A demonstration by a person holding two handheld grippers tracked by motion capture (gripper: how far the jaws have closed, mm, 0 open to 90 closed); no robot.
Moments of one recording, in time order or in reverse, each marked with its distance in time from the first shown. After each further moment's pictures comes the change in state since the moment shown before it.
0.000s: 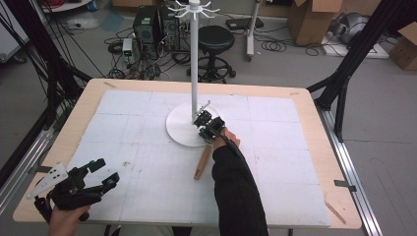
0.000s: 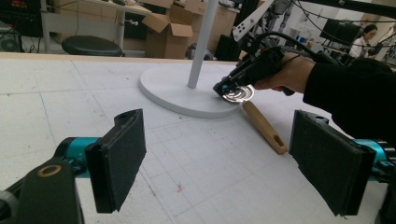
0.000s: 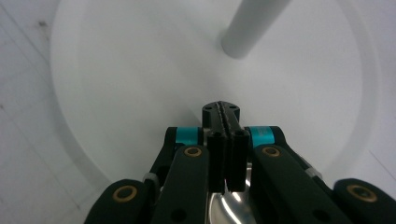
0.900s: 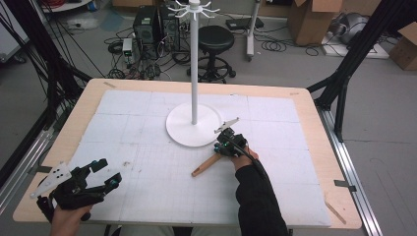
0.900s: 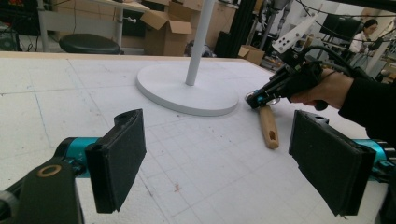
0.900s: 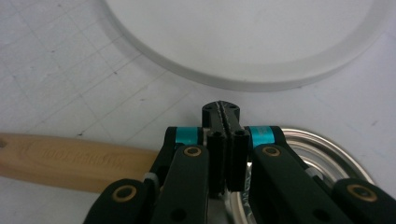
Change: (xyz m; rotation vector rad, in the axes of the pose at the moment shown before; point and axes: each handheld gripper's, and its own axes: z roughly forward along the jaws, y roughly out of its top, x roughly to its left) left arm -0.002 0.000 0.003 0.012 -0.002 0.011; right arm -0.002 -0.080 -0.029 -0.091 0.124 0.106
